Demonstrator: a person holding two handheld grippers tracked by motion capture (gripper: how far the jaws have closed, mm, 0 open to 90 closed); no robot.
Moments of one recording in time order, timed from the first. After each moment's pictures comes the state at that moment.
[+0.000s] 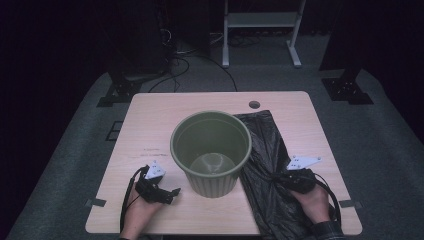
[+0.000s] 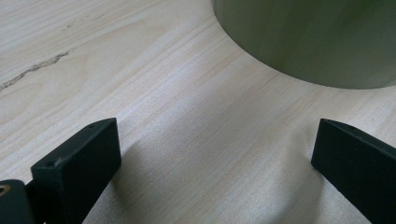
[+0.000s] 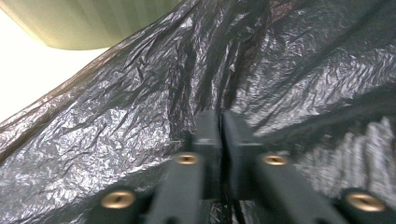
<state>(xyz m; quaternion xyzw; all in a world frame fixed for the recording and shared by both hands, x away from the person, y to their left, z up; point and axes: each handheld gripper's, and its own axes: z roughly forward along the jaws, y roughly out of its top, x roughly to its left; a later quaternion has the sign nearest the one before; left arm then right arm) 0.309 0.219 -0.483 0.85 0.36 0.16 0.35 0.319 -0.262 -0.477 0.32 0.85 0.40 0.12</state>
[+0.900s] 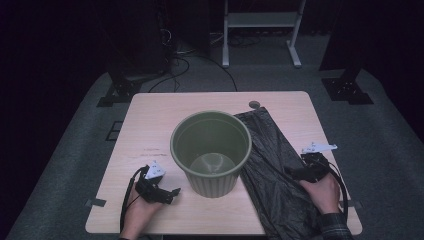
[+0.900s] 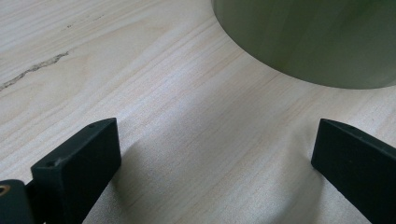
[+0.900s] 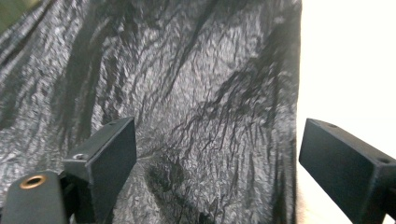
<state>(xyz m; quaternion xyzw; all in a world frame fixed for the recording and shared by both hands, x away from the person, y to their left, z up) 0.309 0.219 -0.483 0.85 0.36 0.16 0.36 0.352 -0.306 -0.474 0.46 0.80 0.35 0.17</state>
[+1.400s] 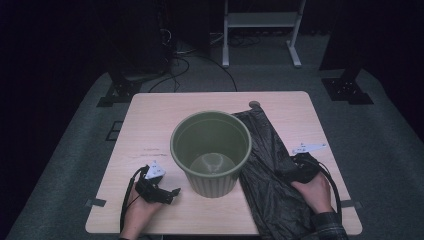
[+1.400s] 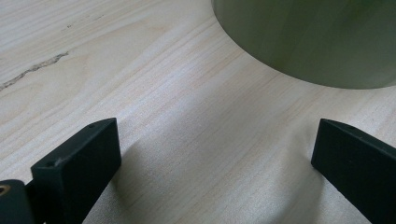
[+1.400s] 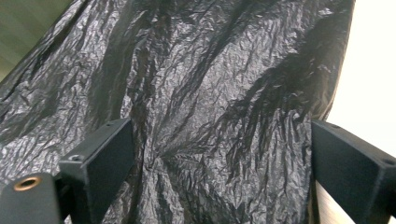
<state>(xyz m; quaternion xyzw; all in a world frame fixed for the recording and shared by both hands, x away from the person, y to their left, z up) 0.309 0.219 -0.483 0.85 0.36 0.16 0.35 0.358 -0.283 -0.480 0.43 0.81 0.37 0.11</state>
